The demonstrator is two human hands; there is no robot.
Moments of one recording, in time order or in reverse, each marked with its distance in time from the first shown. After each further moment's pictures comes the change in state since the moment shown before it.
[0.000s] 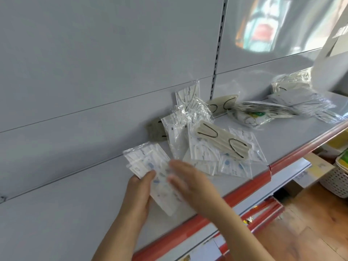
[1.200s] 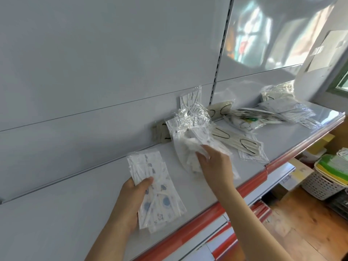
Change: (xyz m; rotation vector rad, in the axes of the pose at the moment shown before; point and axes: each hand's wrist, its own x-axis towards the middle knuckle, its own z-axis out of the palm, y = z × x) left_hand 0.005 0.005 -0.057 0.176 -0.087 -0.073; right_hand 0.023 0.012 -0.015 -0.193 0.626 0.163
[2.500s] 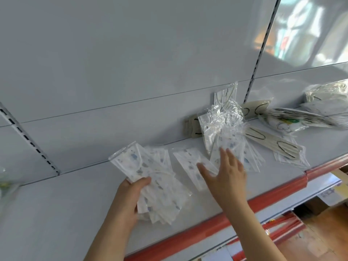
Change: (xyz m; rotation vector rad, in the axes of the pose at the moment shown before) left_hand -0.029 0.002 -0.067 -0.136 0.176 -0.065; right_hand -0.050 -0.045 0.023 -0.182 -0.247 0.105
